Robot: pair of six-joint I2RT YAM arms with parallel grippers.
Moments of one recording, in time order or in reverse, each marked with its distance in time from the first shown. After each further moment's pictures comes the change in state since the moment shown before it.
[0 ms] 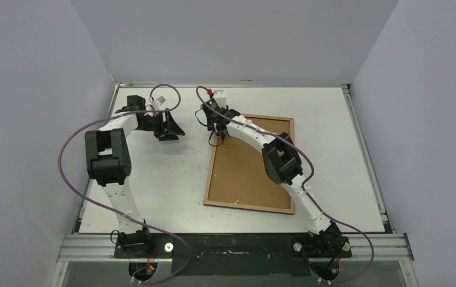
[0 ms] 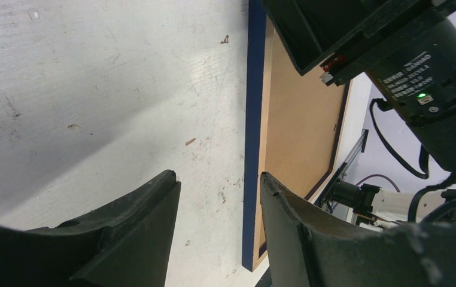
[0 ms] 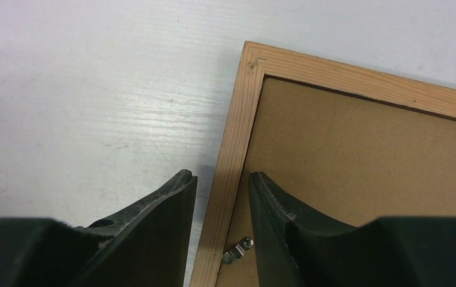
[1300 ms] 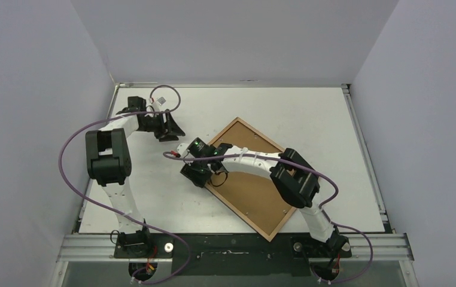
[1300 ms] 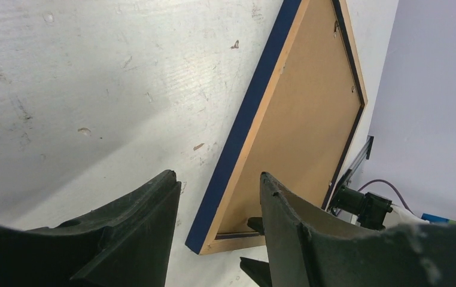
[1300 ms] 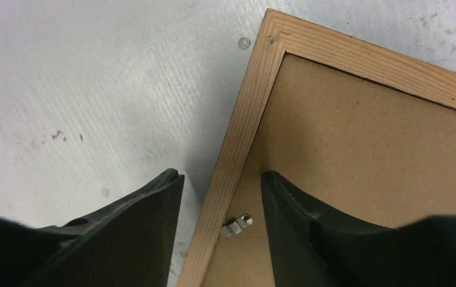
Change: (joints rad) left arm 0.000 0.000 -0.013 0.034 -0.024 -0.019; right arm 0.286 -0.394 -0.616 0.066 -0.530 -0.529
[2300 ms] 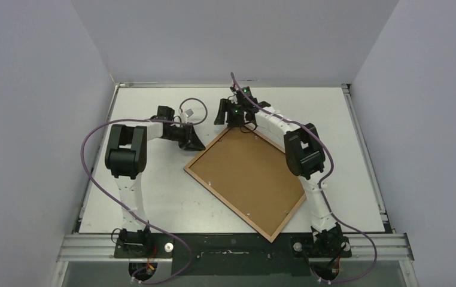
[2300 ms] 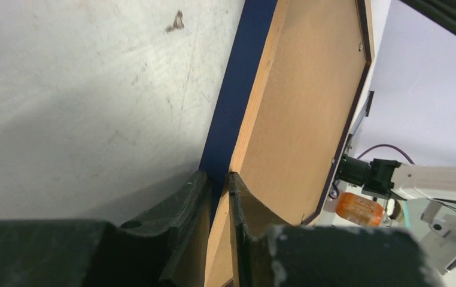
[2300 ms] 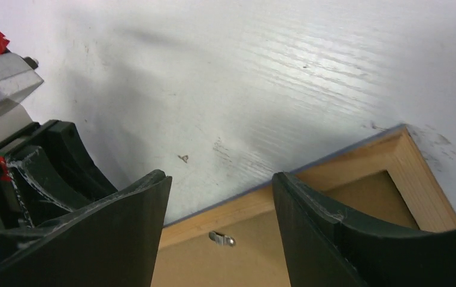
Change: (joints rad) left arm -0.209 0.126 -0.060 0.175 0.039 -0.066; right arm -0.519 0.199 0.298 0.136 -0.175 0.587
